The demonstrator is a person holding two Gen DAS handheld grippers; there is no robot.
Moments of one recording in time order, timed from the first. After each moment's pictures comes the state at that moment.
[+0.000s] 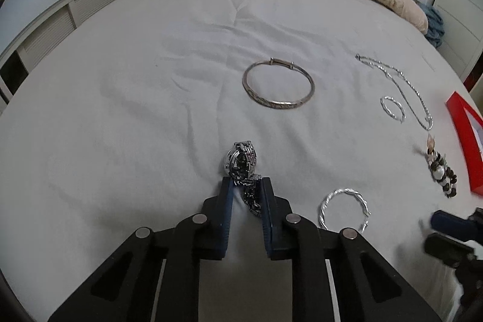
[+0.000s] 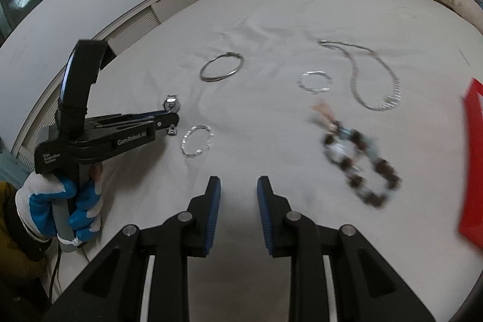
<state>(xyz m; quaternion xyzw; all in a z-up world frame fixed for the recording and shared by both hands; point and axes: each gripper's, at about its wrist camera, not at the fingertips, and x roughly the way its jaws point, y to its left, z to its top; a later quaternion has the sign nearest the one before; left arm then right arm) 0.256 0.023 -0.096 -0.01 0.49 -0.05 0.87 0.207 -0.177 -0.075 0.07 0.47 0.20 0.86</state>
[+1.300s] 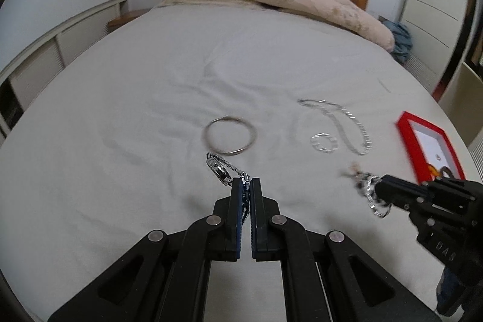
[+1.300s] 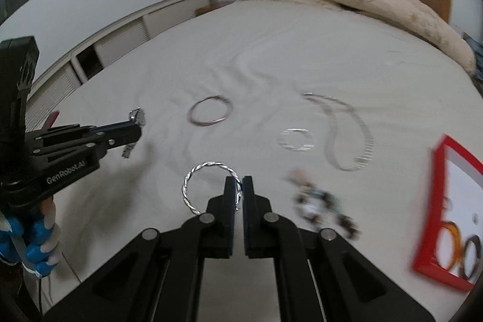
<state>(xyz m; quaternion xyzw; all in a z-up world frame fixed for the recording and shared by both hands) 0.222 -0.017 -0.019 0.00 0.42 -0.11 0.90 0.210 -0.184 -0.022 0.01 0.42 0.14 0.90</state>
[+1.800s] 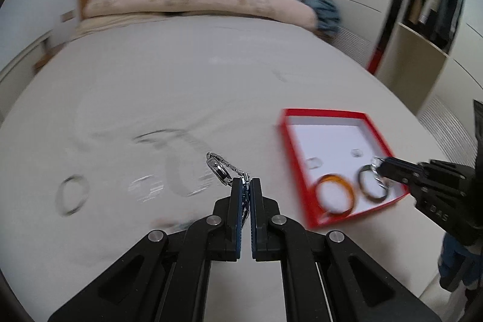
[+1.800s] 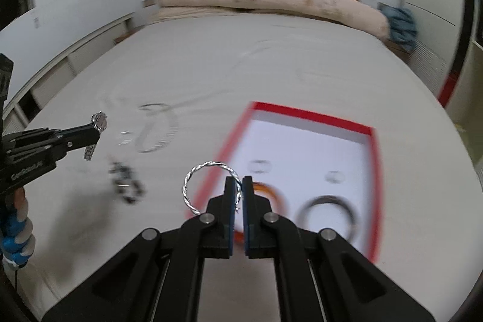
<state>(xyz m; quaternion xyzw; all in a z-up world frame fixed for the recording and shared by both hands) 0.233 -0.244 0.008 0.05 0.41 -0.27 0.87 0.153 -0.419 0.005 0.05 0.41 -0.03 0.91</state>
